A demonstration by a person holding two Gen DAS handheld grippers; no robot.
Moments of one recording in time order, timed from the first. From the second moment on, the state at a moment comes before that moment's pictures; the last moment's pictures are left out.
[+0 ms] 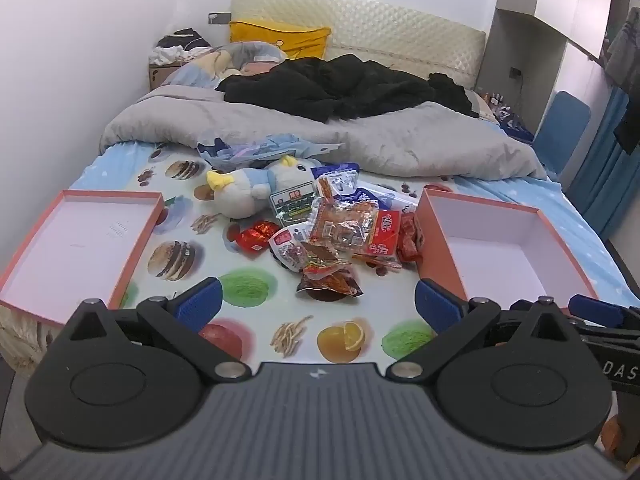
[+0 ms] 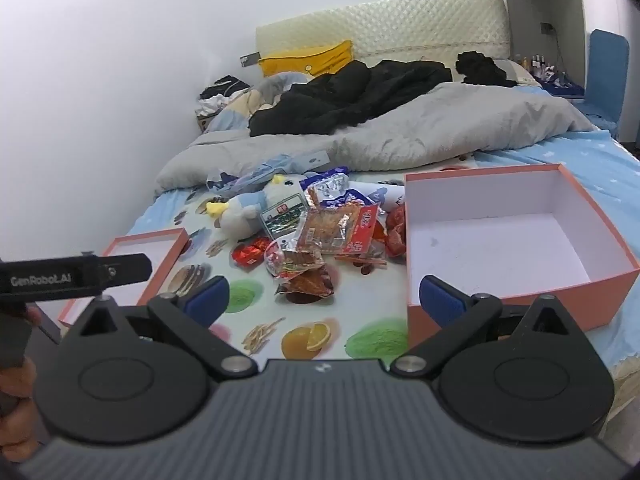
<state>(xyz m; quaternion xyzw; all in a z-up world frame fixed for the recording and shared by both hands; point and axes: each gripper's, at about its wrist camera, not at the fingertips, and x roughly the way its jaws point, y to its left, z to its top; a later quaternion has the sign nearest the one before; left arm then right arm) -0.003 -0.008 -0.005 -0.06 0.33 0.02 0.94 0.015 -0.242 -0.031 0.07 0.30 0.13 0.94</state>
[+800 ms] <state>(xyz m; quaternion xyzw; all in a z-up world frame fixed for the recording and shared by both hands) -0.001 -0.004 -0.003 -0.06 0.34 0.02 0.94 0.013 -0.241 -0.035 0.07 0.32 0.14 0.94</state>
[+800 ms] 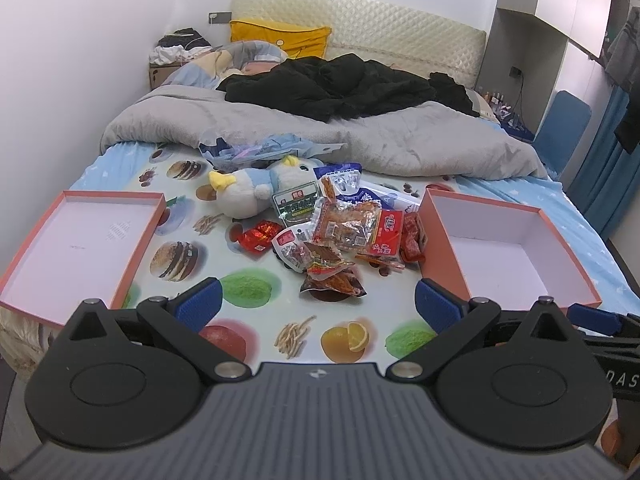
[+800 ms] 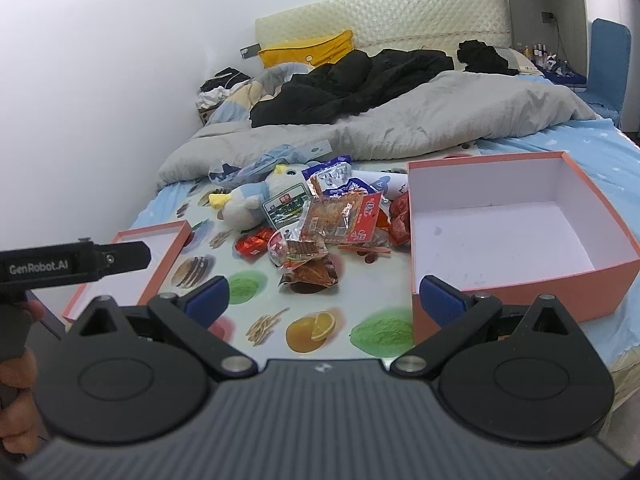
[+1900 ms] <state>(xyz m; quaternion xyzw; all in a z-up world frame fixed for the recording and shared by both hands) 0.000 -0.001 -0.014 -0.06 0.35 0.01 0.94 0.013 -0.238 -0.044 0.10 0.32 0.15 0.93</state>
